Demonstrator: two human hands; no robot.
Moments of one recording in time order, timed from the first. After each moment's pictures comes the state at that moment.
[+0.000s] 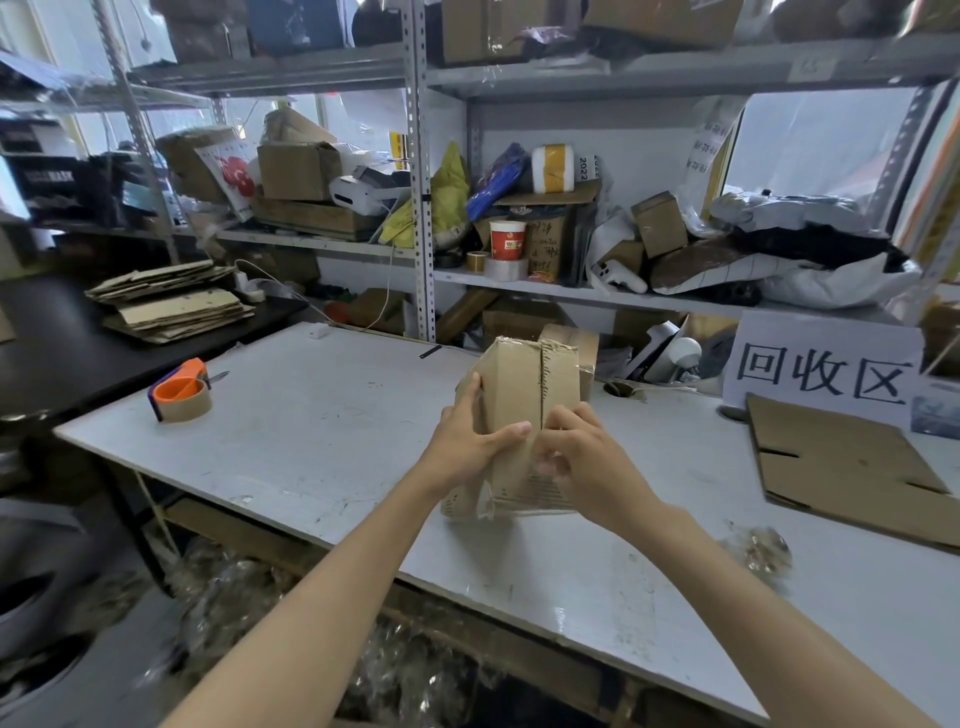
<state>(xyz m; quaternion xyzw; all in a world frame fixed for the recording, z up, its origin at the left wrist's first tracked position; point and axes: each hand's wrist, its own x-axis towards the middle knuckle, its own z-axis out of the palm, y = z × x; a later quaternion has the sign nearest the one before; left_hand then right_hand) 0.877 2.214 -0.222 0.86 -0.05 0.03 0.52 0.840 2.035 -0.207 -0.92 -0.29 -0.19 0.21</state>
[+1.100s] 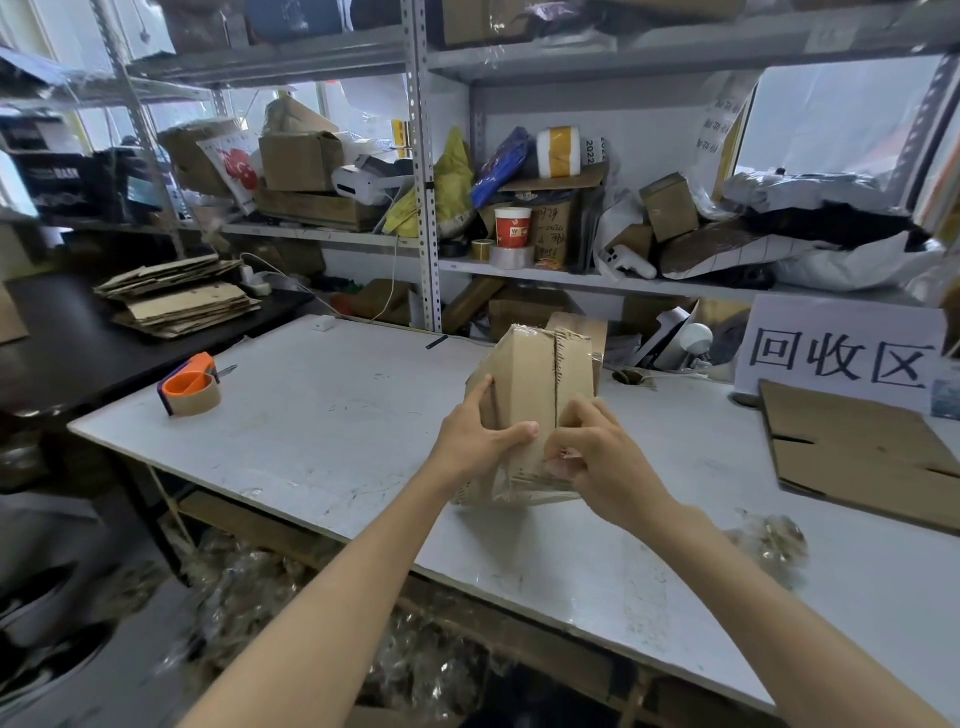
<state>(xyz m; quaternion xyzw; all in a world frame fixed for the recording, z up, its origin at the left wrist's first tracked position) 0.877 2.211 -0.230 0.86 -0.03 0.06 0.51 0.841 2.029 -0.218 -0.91 -0.28 -0.19 0.25</state>
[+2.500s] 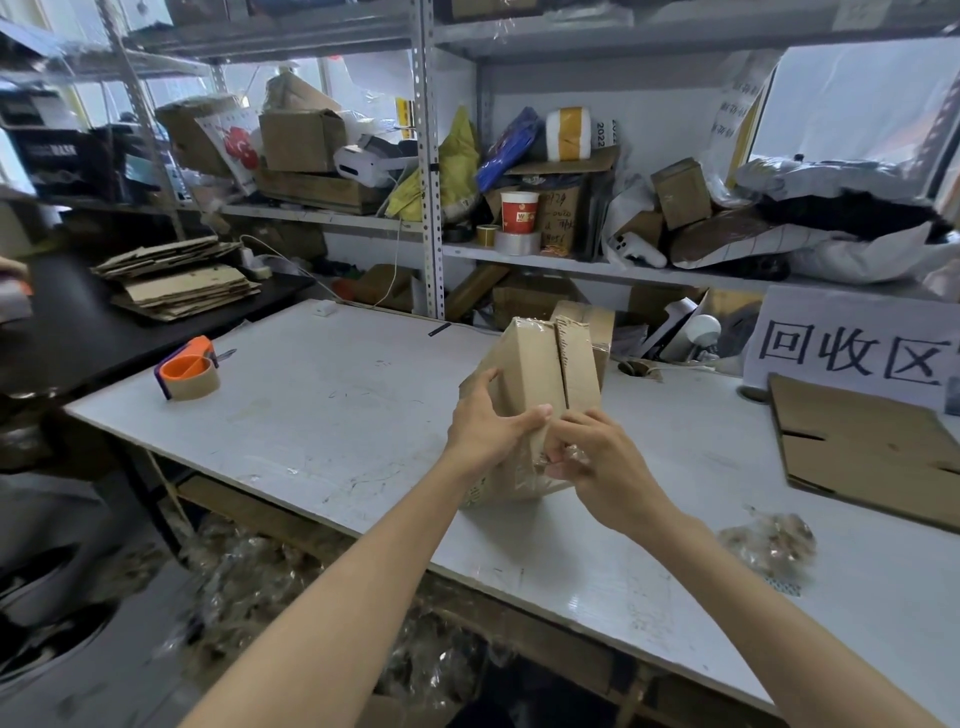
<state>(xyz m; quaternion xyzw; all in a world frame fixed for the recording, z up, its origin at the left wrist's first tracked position) 0.882 2.197 -0.231 0.84 0.03 0.06 0.54 0.842 2.035 -0.231 -0.89 -0.29 -0.18 0.31</state>
